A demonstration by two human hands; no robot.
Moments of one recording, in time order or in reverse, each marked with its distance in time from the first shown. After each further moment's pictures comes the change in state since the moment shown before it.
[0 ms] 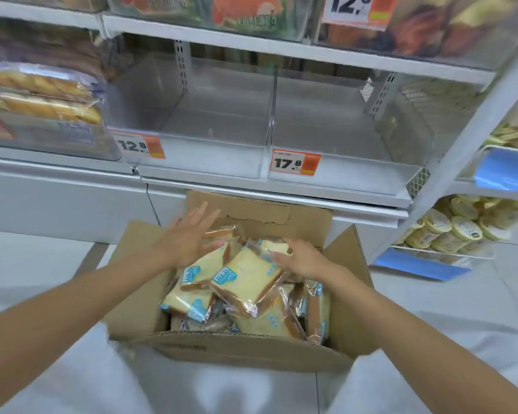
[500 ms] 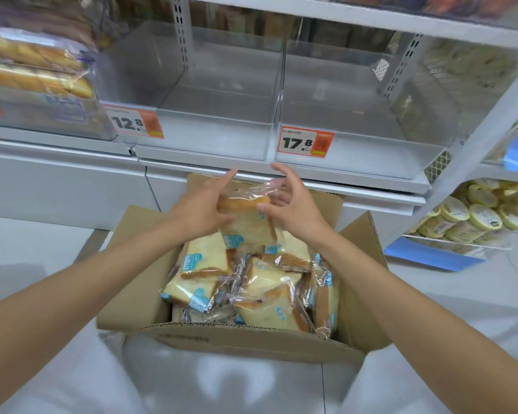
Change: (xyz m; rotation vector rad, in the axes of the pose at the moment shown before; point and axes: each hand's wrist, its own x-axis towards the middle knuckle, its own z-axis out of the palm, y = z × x) left_hand 0.014 0.034 -0.020 -0.314 0.278 0.013; right_hand 0.006 -0.060 -0.024 0.734 0.268 -0.344
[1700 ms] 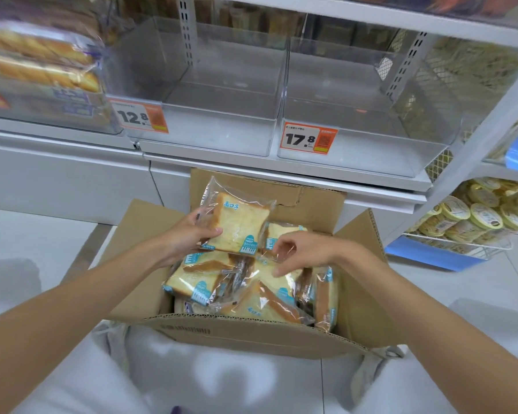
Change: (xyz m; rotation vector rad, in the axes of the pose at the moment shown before) left_hand -0.032 -0.051 0.031 -0.951 -0.239 -0.516; right_hand -0.032 0.030 -0.026 -0.590 -0.683 0.362
